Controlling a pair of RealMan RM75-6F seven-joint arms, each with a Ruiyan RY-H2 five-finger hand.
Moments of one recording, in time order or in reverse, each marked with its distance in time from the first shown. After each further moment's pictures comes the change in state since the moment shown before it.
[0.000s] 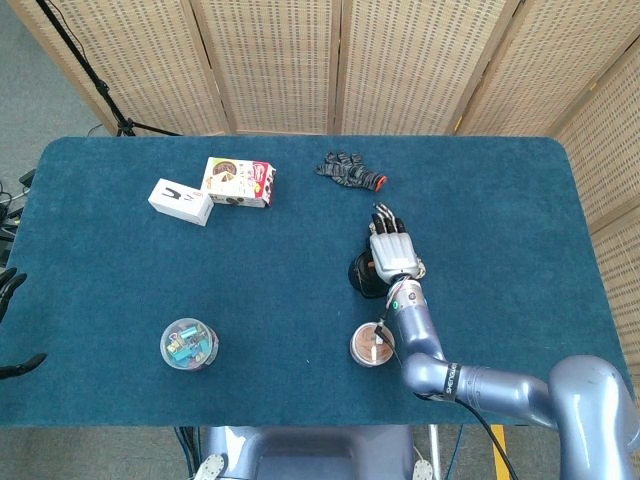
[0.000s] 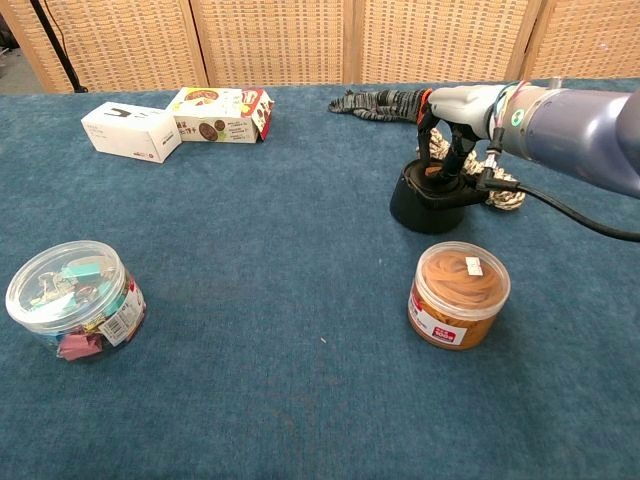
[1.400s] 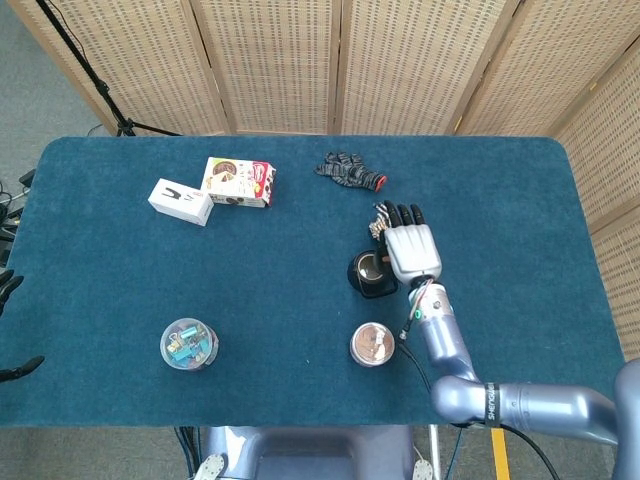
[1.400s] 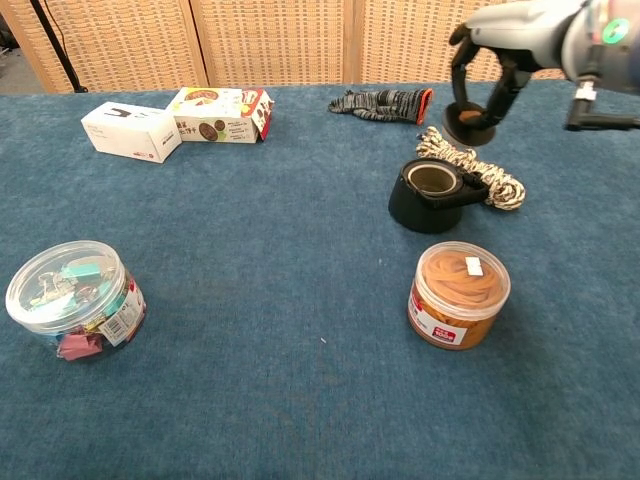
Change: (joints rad) left arm 0.010 0.011 0.010 0.013 0.030 0.022 -0.051; right arm -0.051 0.260 -0.021 -0.415 -0.074 0.203 -0.047
